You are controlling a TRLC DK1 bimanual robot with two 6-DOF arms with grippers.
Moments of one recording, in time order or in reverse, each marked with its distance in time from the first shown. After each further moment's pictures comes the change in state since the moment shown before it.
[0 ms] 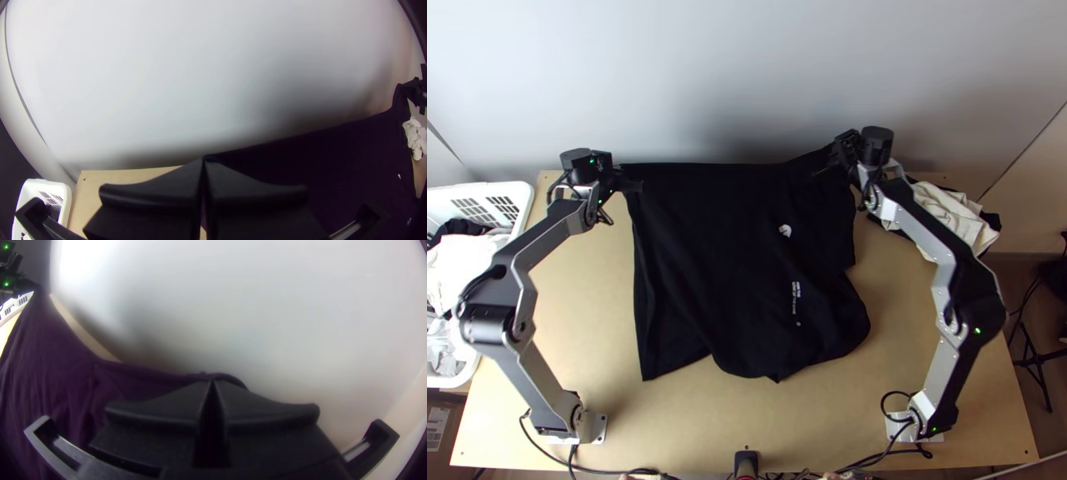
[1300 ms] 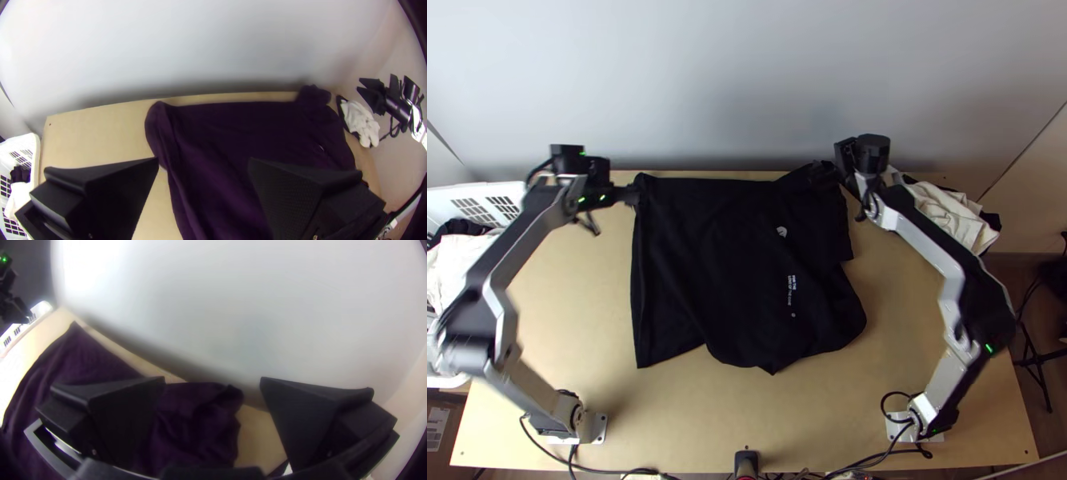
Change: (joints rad) left arm 0.009 -0.172 0.062 -0.599 0.271 -0.082; right arm 0.043 -0.121 -0.108 -0.078 0.000 0.142
